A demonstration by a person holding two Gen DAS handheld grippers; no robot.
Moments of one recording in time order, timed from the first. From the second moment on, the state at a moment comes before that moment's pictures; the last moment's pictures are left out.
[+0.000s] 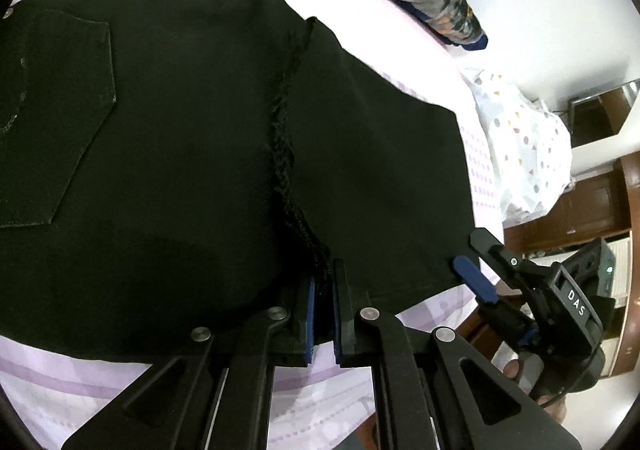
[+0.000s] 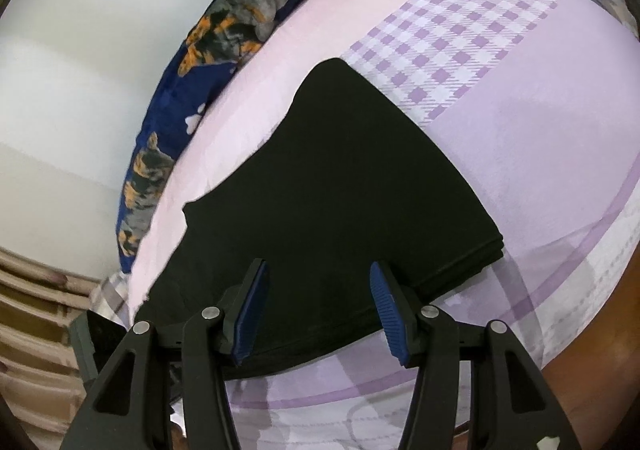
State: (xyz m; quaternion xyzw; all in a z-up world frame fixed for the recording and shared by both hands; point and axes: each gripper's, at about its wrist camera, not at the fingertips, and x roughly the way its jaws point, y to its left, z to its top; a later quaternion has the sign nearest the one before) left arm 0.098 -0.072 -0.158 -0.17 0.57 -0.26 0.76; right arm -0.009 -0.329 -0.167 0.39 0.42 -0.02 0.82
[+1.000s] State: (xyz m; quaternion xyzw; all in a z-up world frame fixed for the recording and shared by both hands) left arm 0.098 -0.015 -0.112 -0.16 0.47 -0.22 0.84; right arm 0.014 -0.302 -0.156 0.27 0.43 -0.02 0.86
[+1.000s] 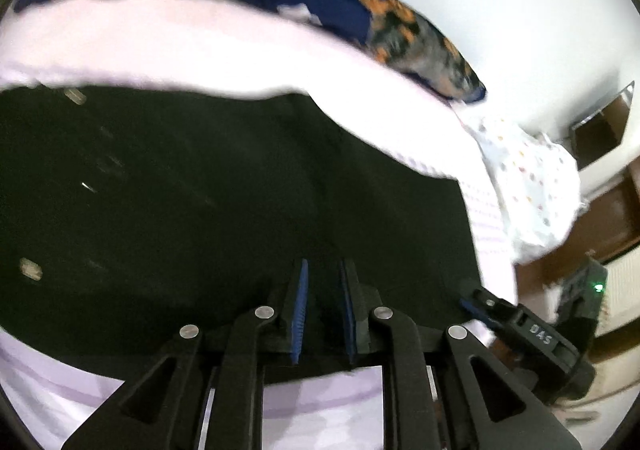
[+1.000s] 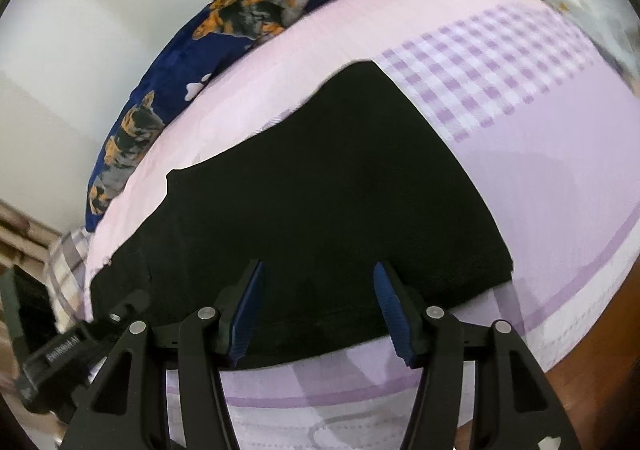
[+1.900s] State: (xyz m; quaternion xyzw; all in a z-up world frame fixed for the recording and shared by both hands) left arm 0.035 0.206 -0.145 -0.26 0.40 0.01 0.88; right arm 0.178 -0.169 -0.148 0.11 0.46 0.05 0.88
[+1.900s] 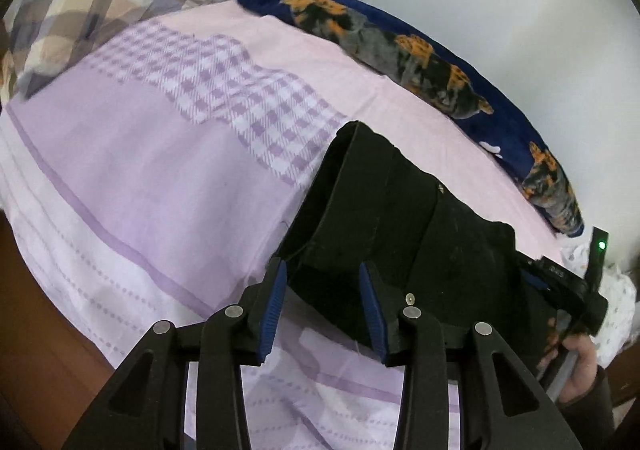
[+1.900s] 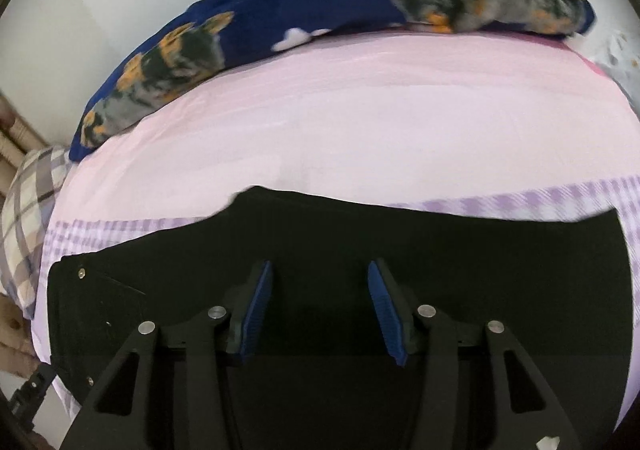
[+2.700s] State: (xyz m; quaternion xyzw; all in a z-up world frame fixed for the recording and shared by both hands) left arm 0.043 0.236 -0.203 -0.47 0.42 -0.09 0.77; right arm 0.109 -0.168 -0.112 0.25 0.42 0.11 0.86
